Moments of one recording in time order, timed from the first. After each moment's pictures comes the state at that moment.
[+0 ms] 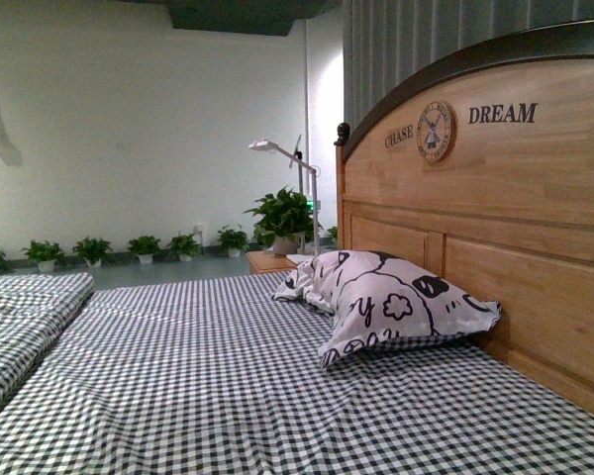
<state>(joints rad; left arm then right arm) 0.01 0.57 0.72 -0.11 -0.03 0.08 0.32 0.29 0.32 0.21 0.01 0.10</state>
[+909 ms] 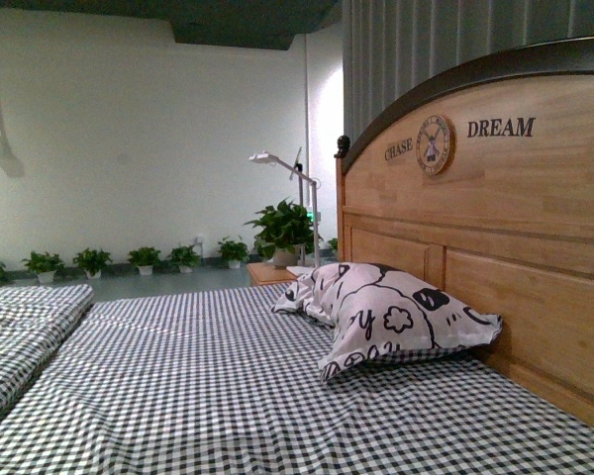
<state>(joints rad) -0.29 0.43 0.61 -0.16 -0.34 0.05 0.33 0.29 0.30 0.23 0.03 0.08</state>
